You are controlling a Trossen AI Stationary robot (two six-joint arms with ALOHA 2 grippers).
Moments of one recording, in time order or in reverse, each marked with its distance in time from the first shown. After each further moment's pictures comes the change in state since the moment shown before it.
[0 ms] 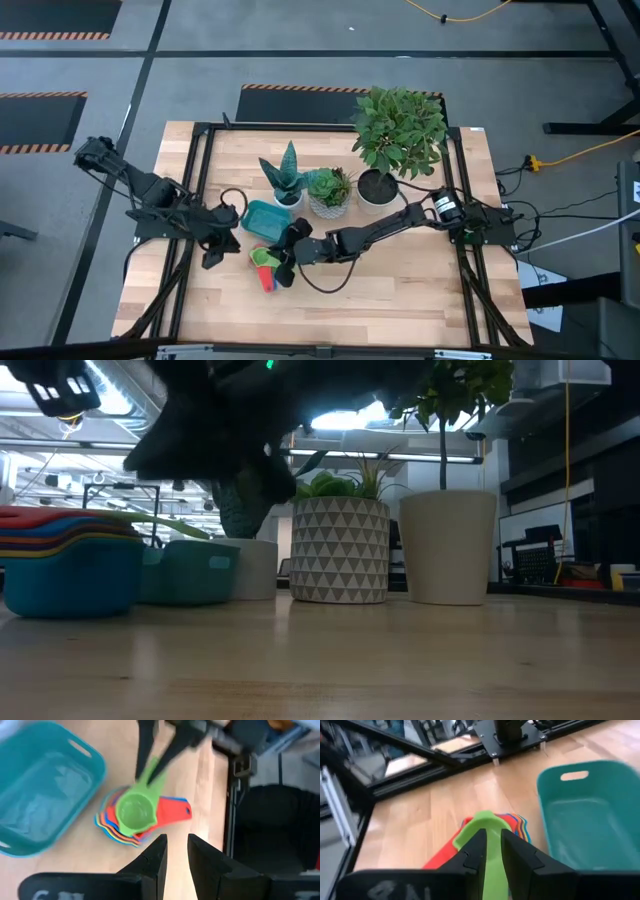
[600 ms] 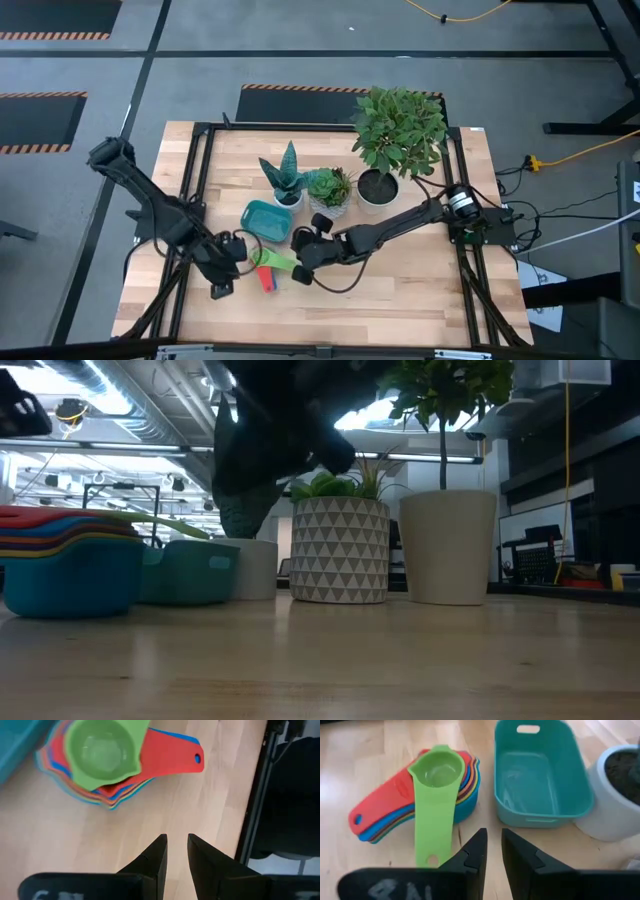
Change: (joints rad) left arm -0.199 0.322 0.000 0.069 -0.004 -0.208; right arm 0.029 -0.124 0.002 -0.475 0.098 -0.047
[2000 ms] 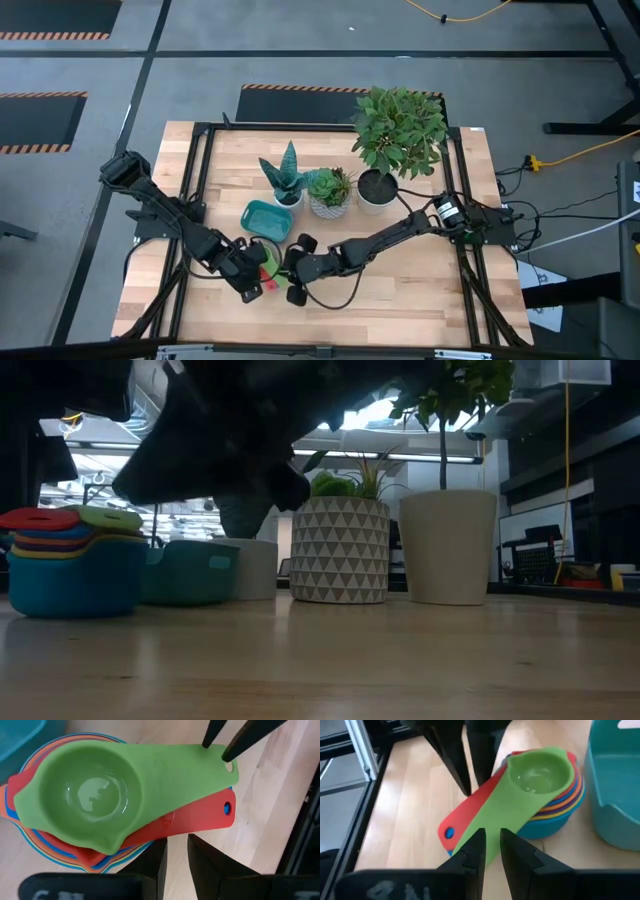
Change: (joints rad) left arm 0.066 0.260 -0.001 0.211 -0.109 -0.104; right arm 0.036 0.122 0.000 0.321 -0.180 0.000
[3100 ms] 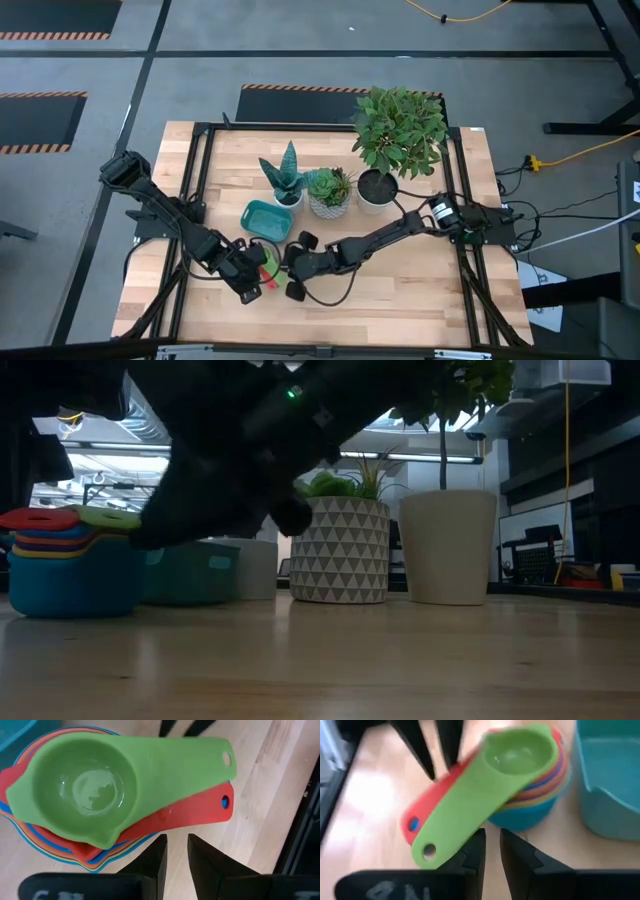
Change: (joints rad) left arm -0.008 0.000 0.000 -0.001 0.006 0.000; right arm -0.019 0.041 -0.001 -0.016 0.022 -0.001
